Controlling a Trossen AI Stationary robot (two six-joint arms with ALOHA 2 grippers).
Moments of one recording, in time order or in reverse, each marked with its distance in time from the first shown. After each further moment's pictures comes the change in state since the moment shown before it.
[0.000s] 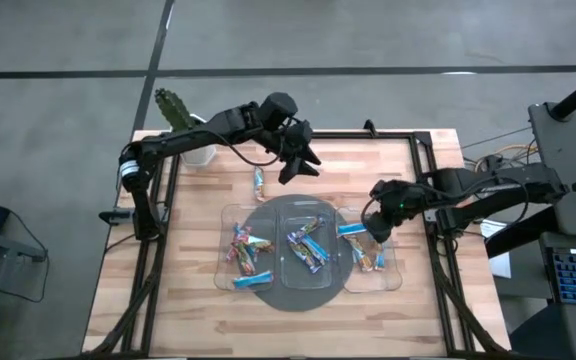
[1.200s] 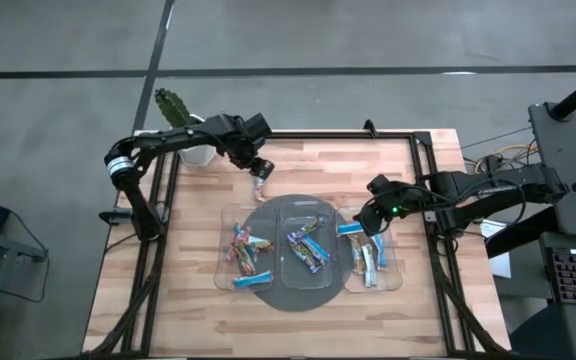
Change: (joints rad) left arm 0.172 -0.085 -0.410 -0.353 -0.535 -0.544; right arm 0.003 0.000 -0.055 0.153 0.203 0.019
